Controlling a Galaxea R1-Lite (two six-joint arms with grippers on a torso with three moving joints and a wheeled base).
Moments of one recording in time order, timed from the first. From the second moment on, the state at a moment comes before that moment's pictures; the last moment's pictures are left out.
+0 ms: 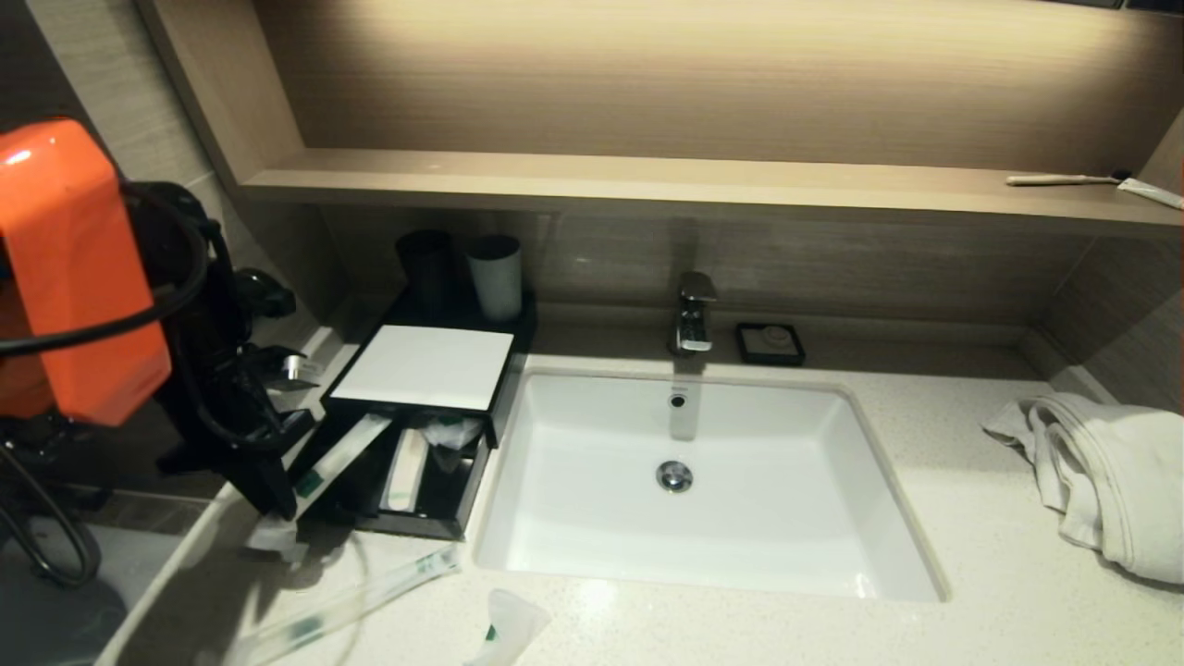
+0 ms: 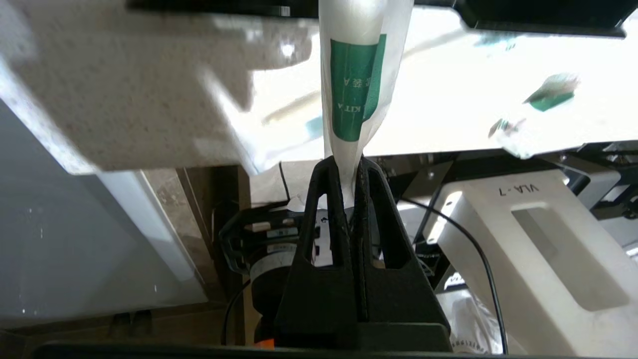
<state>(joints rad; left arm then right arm) 0.02 2.10 -1.88 1.43 -0.23 0.08 0.00 0.00 0.00 0.00 0.00 0.00</state>
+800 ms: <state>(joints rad) 0.00 2.19 -1.94 1.32 -0.20 0.08 0.00 0.00 0.00 0.00 0.00 0.00</state>
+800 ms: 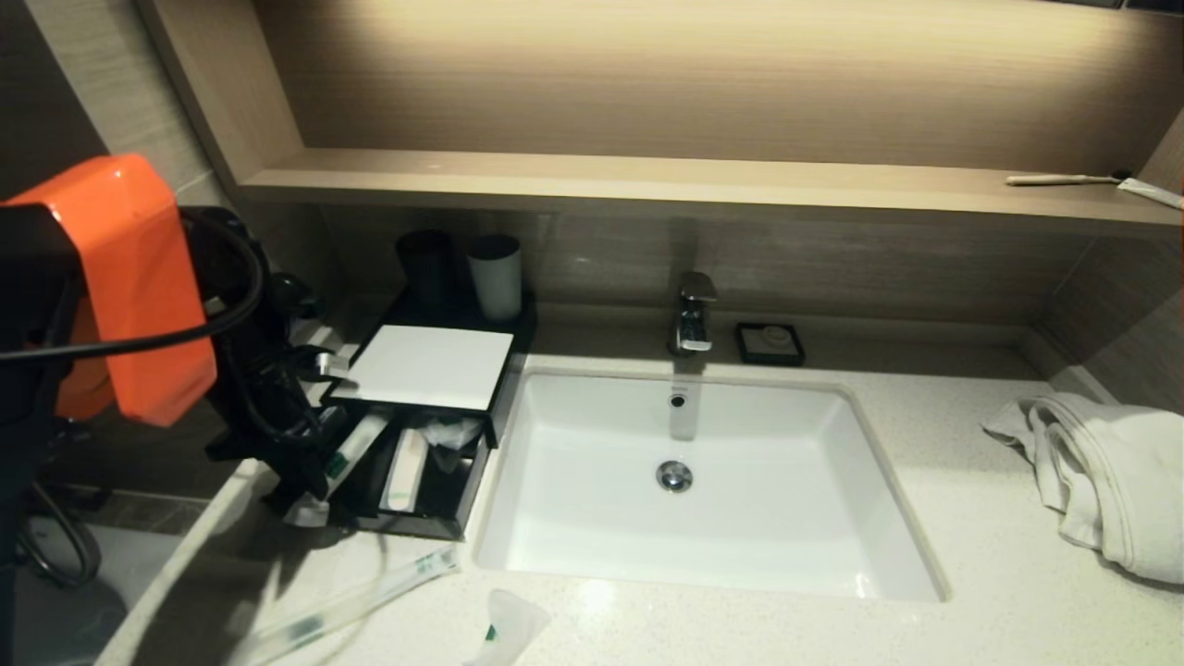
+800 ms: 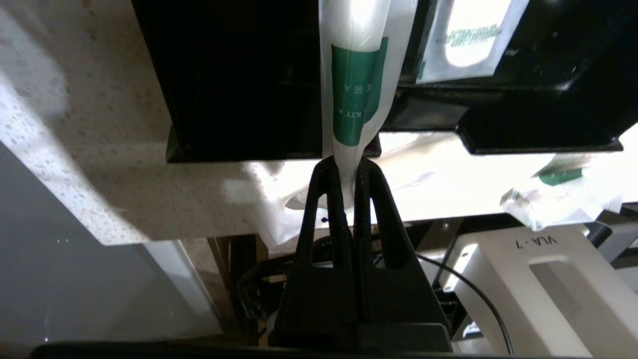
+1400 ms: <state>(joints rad) 0.00 2.21 -1.94 1.24 -0.20 0.08 0.00 0.00 0.00 0.00 0.00 0.00</state>
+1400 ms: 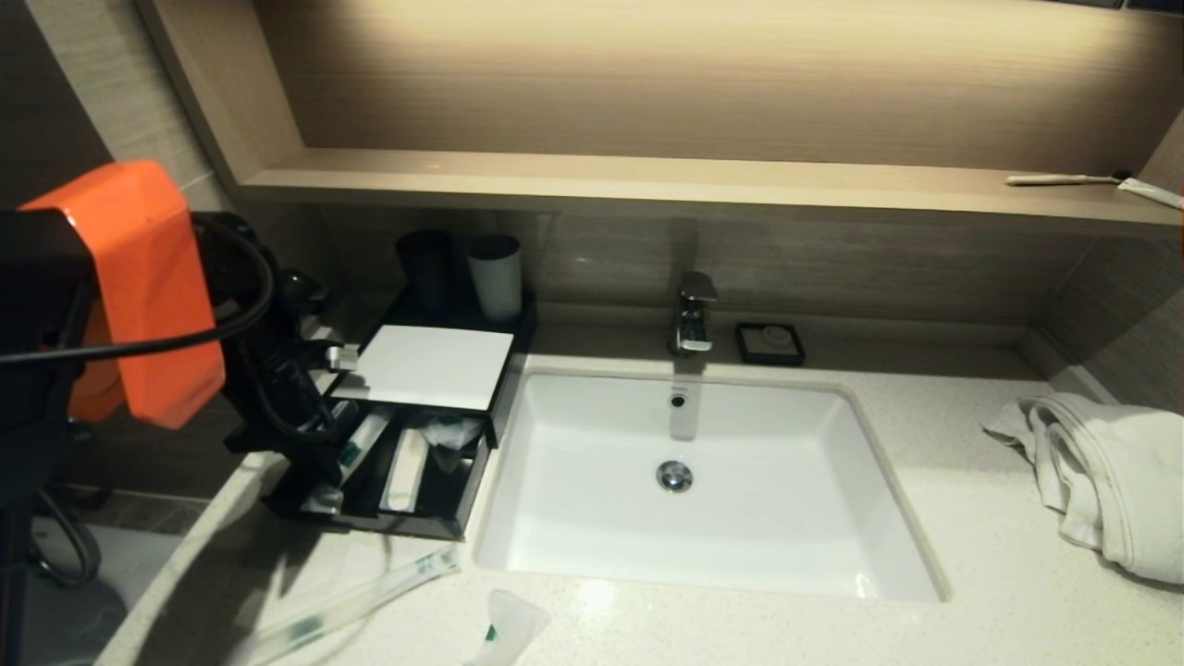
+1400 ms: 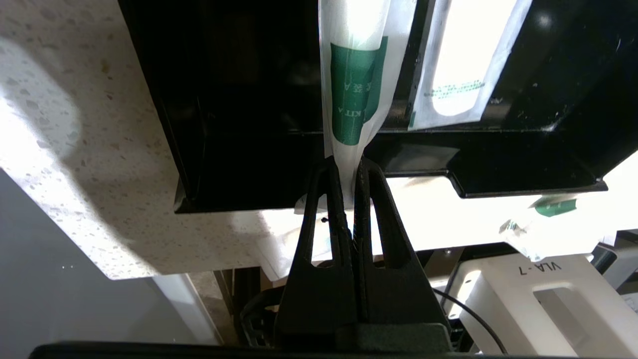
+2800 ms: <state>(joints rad) -0.01 2.22 -1.94 1.15 -0.20 0.08 0.00 0.00 0.00 0.00 0.00 0.00</state>
